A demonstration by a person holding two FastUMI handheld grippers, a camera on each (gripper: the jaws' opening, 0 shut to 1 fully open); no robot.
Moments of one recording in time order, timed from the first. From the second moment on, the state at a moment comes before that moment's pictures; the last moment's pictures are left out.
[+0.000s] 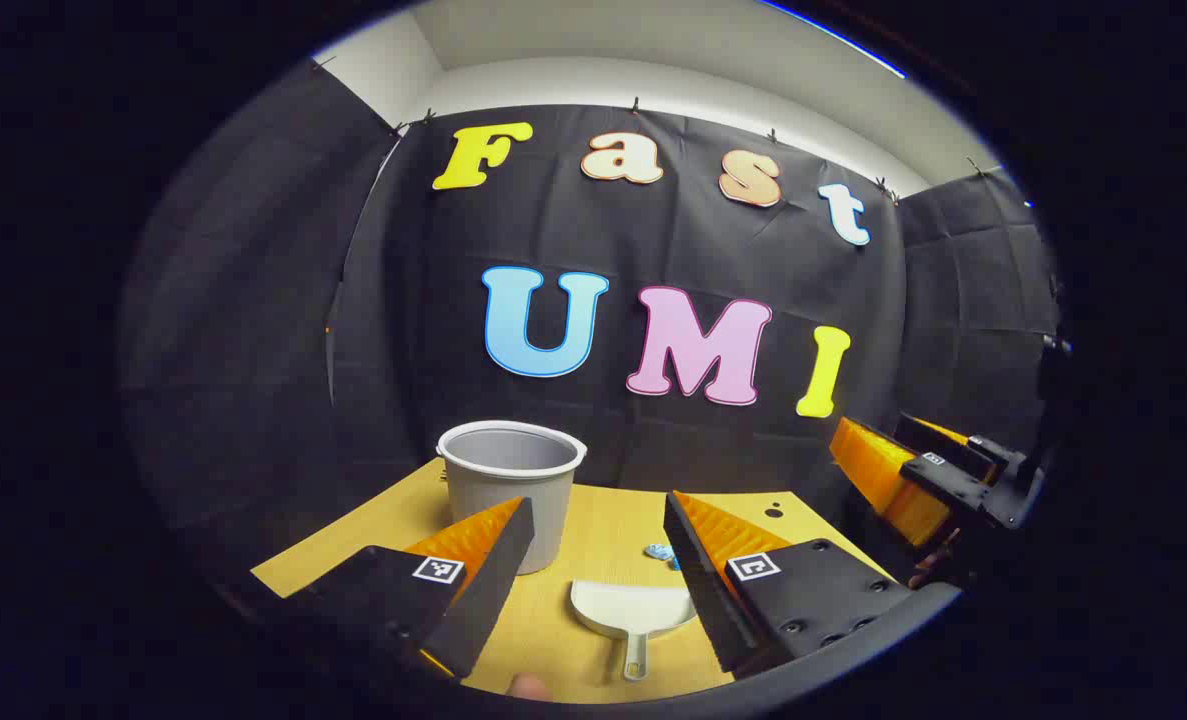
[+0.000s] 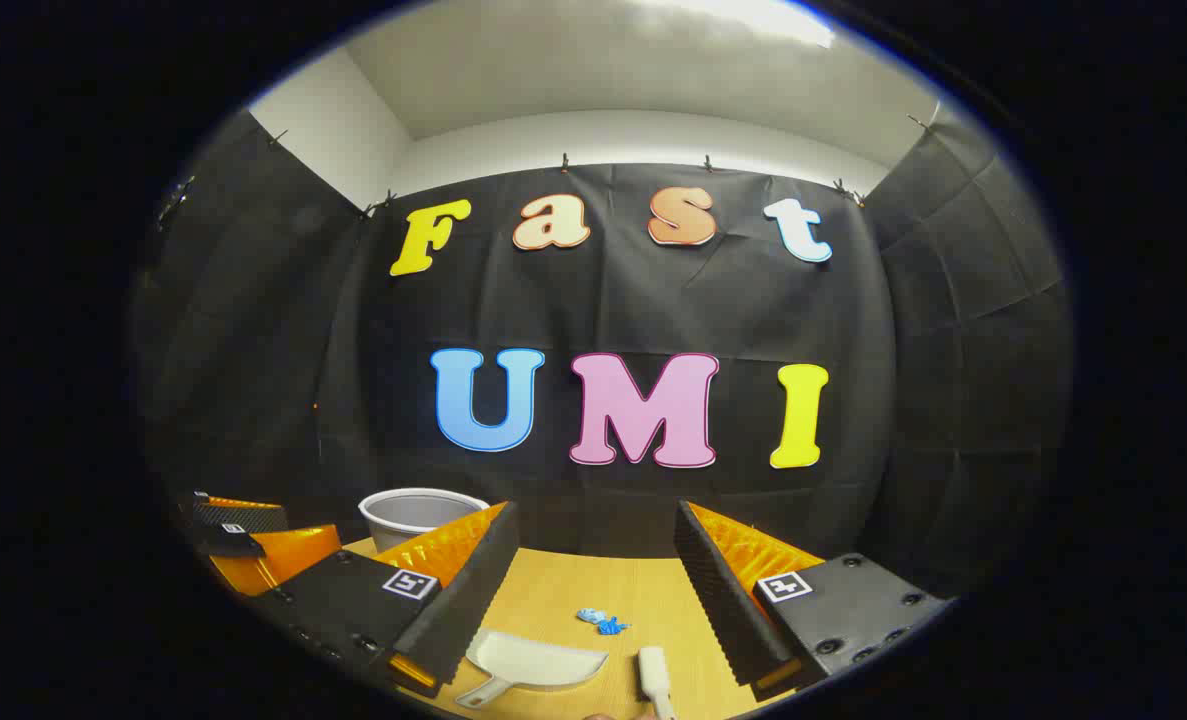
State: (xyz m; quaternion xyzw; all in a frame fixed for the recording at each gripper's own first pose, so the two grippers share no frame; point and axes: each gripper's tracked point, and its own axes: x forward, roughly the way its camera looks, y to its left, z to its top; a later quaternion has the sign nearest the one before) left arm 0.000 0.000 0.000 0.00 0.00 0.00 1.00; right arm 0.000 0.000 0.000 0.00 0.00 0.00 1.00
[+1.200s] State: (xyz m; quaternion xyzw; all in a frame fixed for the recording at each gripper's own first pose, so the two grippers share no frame) left arm -0.003 -0.044 0.006 0.08 -0.04 -0.03 1.00; right arm -0.026 -0.035 -0.015 -0.01 0.05 -0.03 1.00
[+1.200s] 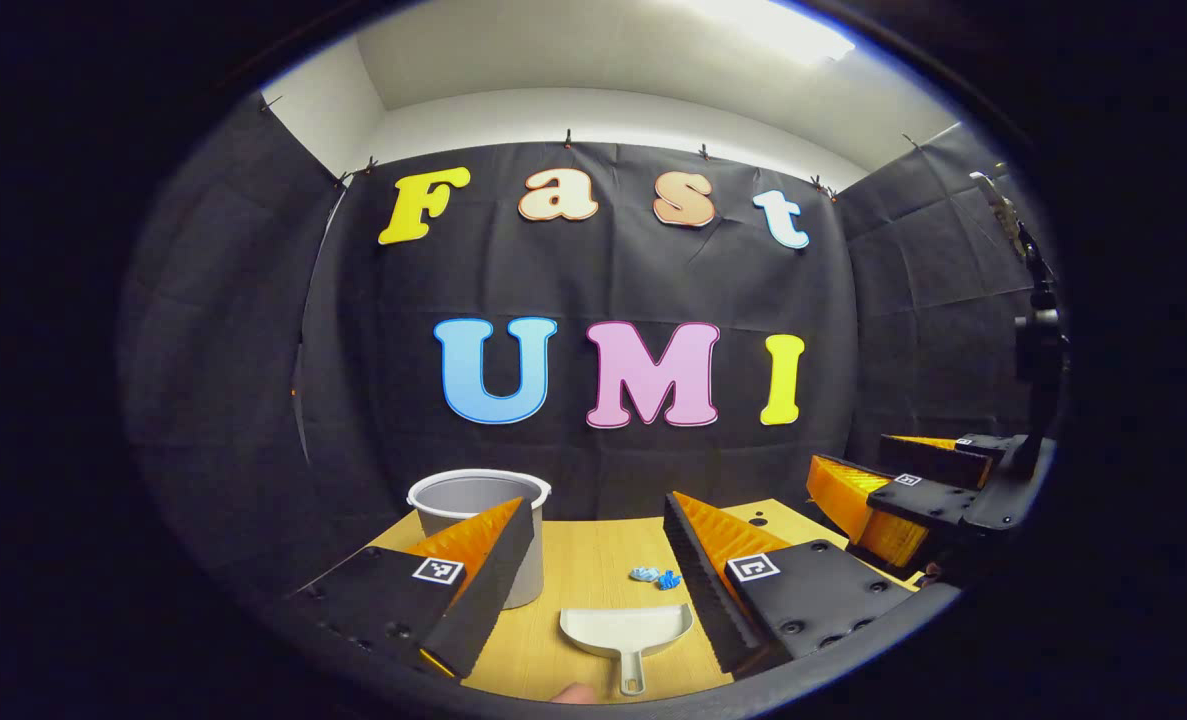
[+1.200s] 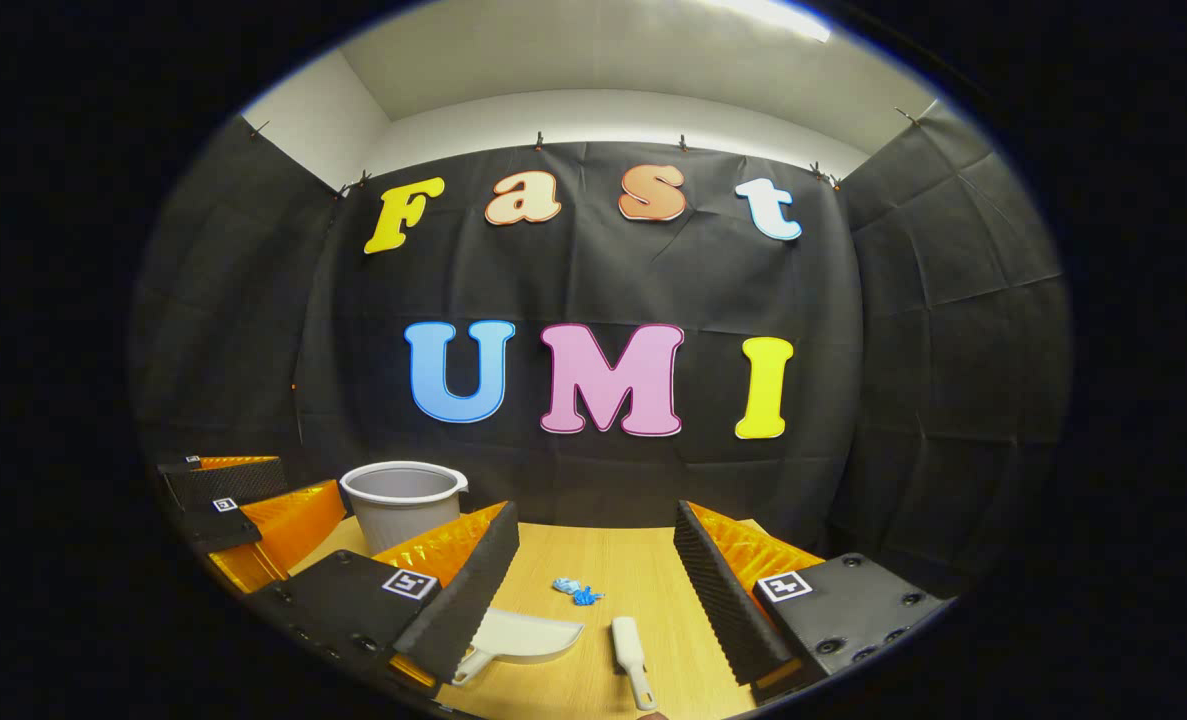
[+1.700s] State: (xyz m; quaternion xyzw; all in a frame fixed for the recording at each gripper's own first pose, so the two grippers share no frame) left arm 0.035 -0.071 -0.019 0.09 0.01 -0.02 1.00; right arm 0.014 -0.068 -0.034 0.02 0.07 -0.01 1.00
